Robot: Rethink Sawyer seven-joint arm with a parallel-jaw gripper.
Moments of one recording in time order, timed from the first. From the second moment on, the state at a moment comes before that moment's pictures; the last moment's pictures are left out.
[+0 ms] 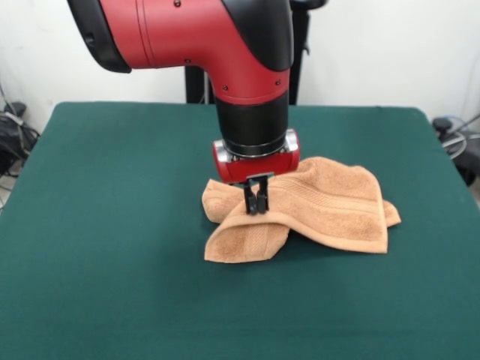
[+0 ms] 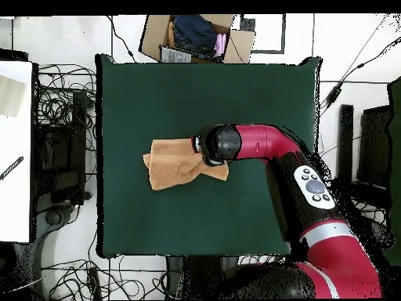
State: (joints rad) arm -0.56 -0.51 0.46 1.54 -0.44 0.66 1.59
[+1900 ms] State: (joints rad) arm -0.56 -0.52 0.46 1.56 -0.44 0.63 1.59
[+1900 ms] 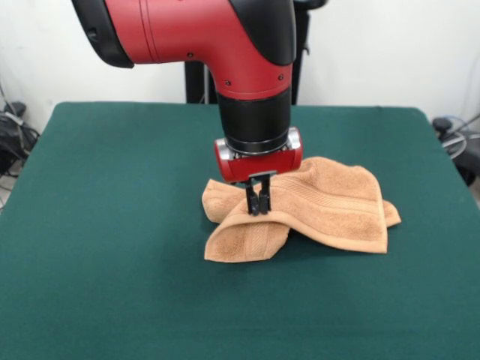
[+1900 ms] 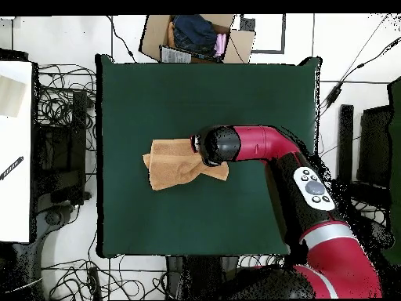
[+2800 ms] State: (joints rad) arm -0.56 -0.52 0.46 1.56 -0.44 0.63 1.59
